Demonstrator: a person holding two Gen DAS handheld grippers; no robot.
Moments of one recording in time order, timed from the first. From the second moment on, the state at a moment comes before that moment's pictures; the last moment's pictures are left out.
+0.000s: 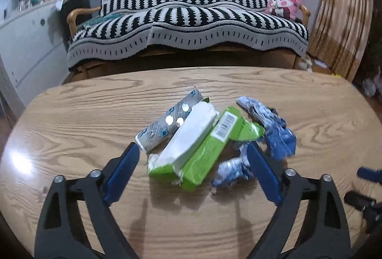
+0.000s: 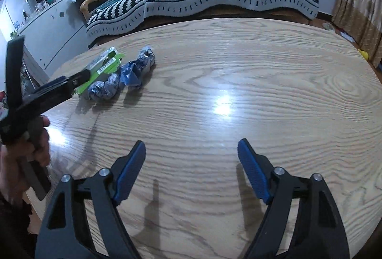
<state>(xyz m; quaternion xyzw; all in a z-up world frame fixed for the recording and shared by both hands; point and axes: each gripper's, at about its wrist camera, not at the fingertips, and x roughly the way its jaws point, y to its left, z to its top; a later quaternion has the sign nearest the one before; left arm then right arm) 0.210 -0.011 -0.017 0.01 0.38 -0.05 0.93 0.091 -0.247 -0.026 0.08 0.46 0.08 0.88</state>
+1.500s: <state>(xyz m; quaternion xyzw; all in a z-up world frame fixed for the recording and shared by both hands) 0.102 -0.136 0.063 -0.05 0.38 -0.18 0.91 -0.017 -0.358 0.033 0.11 0.42 -0.02 0.90</state>
